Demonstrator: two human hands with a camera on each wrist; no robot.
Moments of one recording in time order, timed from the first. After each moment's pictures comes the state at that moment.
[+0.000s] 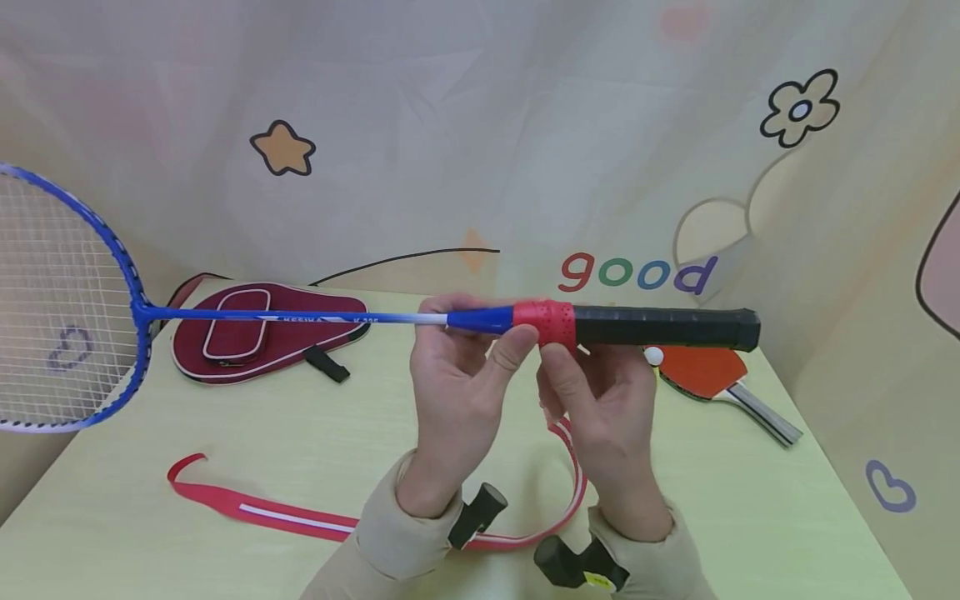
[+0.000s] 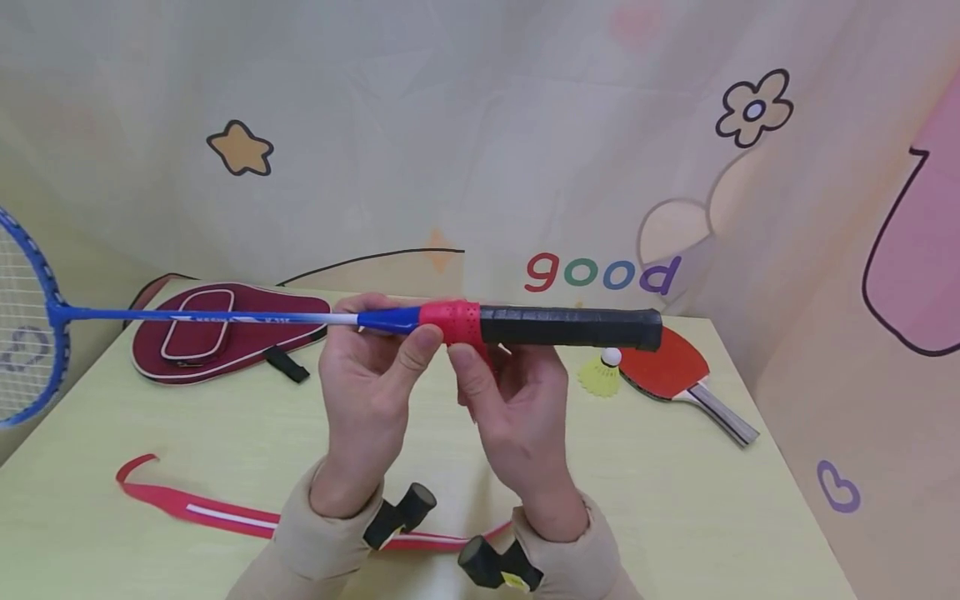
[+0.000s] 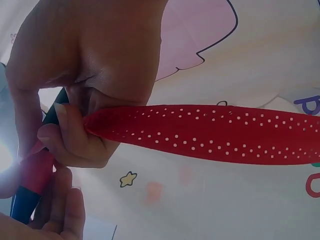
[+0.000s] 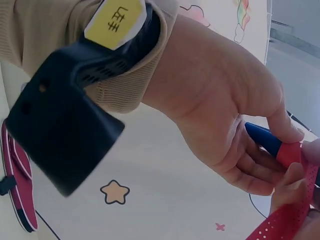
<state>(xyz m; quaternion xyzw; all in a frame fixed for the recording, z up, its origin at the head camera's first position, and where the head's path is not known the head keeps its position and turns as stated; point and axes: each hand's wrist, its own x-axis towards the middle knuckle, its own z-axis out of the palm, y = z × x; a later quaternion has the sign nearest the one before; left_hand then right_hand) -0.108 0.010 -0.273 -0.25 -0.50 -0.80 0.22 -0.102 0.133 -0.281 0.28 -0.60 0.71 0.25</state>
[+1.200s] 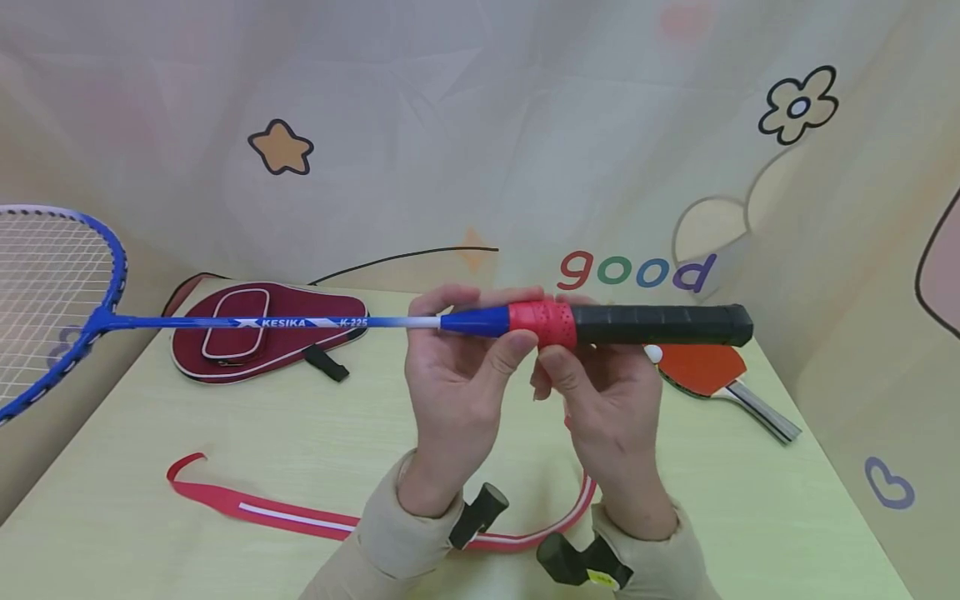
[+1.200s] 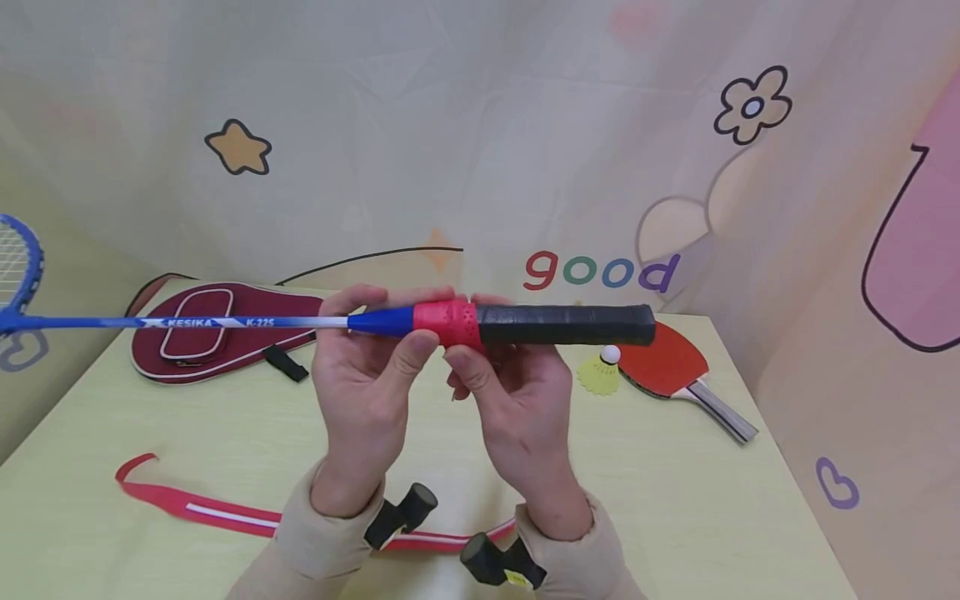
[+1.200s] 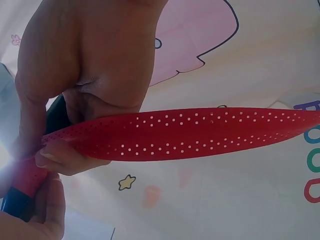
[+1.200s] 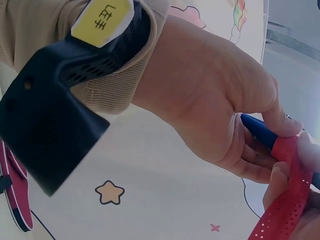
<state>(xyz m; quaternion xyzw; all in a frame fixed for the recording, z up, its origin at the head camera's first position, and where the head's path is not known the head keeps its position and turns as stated) -0.110 0.014 -0.272 -0.33 -0.43 -0.80 0.24 -0.101 0.136 -0.280 0.27 -0.60 0.71 0.24</state>
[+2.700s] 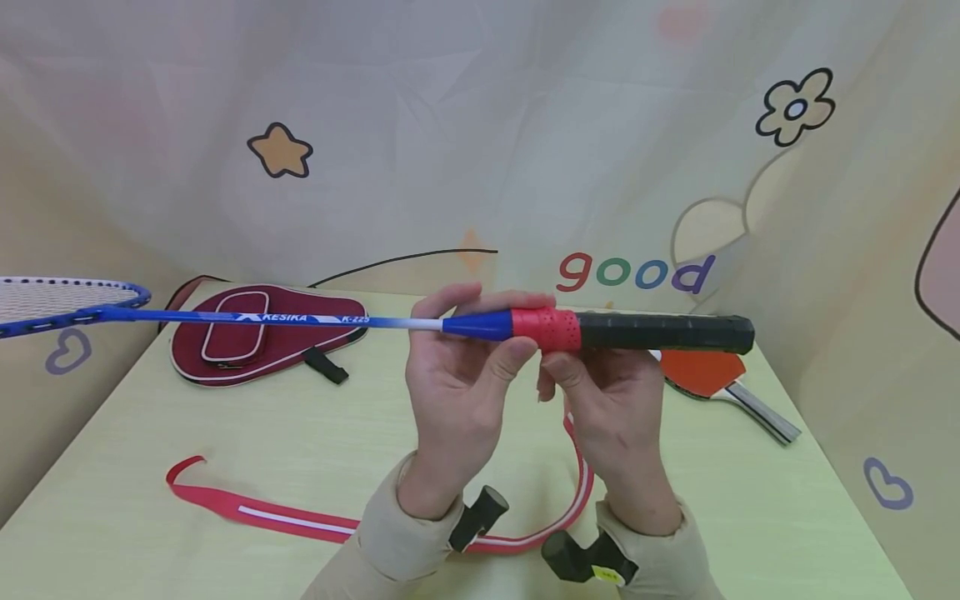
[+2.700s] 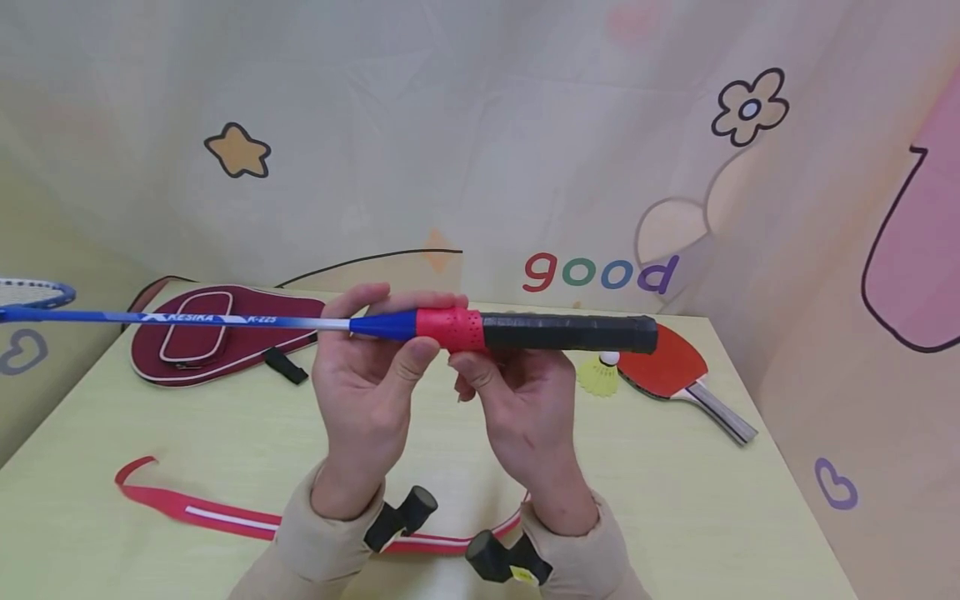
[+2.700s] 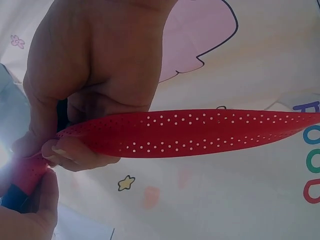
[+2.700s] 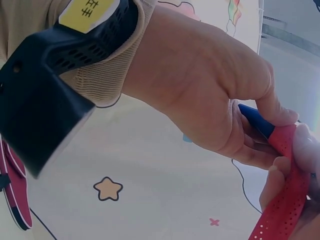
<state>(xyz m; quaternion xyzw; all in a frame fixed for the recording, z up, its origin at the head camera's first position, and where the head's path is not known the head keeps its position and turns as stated) -0.113 0.015 -0.273 -0.37 -0.42 -0.79 0.25 -0.106 0.144 -0.281 0.29 -0.60 0.70 0.24</state>
